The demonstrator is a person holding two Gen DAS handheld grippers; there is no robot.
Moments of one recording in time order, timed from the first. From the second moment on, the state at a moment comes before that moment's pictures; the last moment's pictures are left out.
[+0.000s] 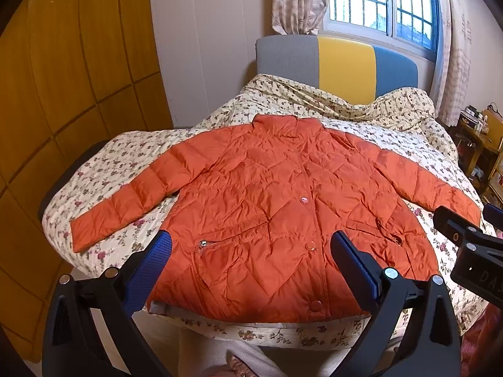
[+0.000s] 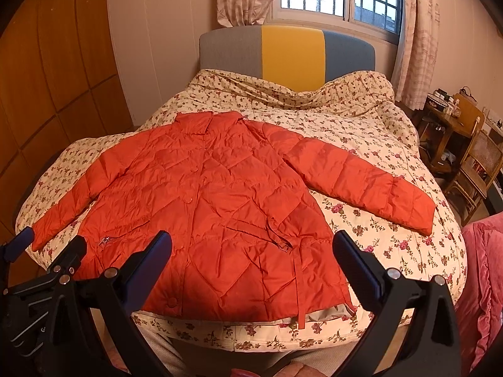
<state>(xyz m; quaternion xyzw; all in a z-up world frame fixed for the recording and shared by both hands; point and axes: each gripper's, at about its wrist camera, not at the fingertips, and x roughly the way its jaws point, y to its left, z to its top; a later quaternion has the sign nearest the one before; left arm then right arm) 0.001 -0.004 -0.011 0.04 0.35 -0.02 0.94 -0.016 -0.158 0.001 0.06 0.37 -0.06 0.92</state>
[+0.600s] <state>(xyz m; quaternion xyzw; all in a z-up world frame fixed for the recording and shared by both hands) 0.003 -0.006 -0.016 0.04 0.36 -0.02 0.93 -0.010 -0.159 -0.004 0.06 0.38 -0.06 0.92</state>
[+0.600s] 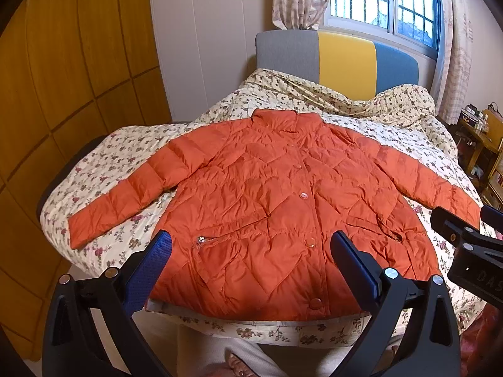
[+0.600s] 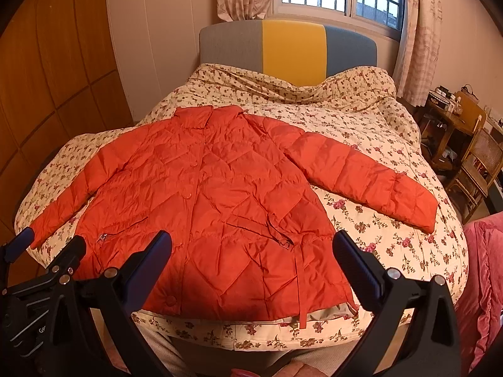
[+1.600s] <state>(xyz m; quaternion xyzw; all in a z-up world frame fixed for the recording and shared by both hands) 0.054 -0.009 -0.064 0.03 0.45 -0.07 0.89 0.086 -0.182 -0.078 0.05 0.45 0.00 0.89</state>
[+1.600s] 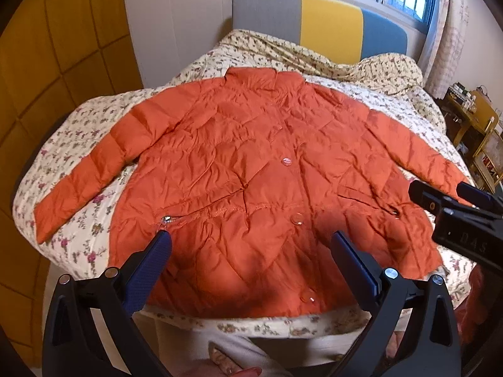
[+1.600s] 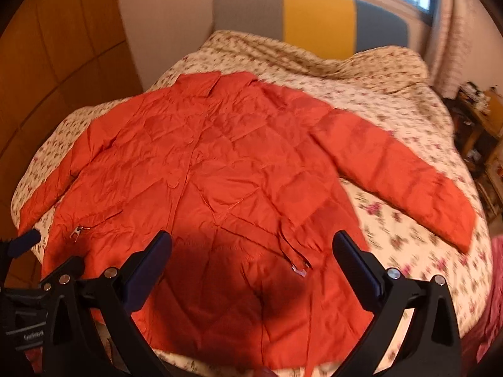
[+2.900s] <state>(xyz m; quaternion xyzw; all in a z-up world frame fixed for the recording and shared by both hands) 0.330 -0.002 -0.186 0.00 0.44 0.02 0.90 0.536 -0.241 -0.162 0.17 0.46 0.01 0.87</state>
